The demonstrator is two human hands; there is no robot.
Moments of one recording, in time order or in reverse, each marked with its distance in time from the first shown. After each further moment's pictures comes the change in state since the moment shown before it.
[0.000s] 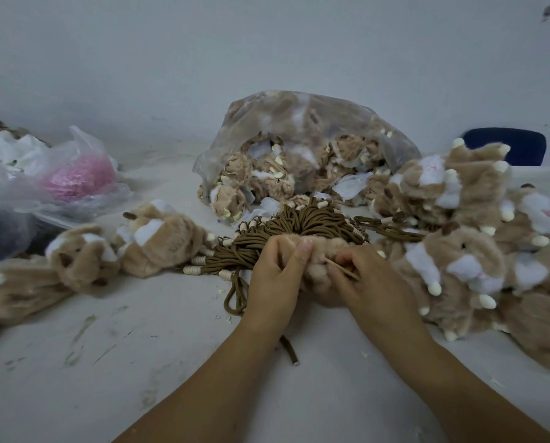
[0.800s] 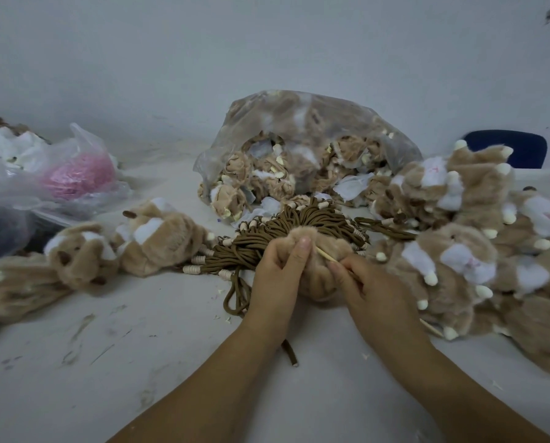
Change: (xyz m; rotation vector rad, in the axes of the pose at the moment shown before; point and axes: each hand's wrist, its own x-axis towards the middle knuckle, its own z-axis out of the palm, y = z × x) left_hand 0.001 -0.003 0.005 -0.252 -0.042 -0.119; right_hand -0.006 -0.004 0.001 0.019 -0.010 0.083
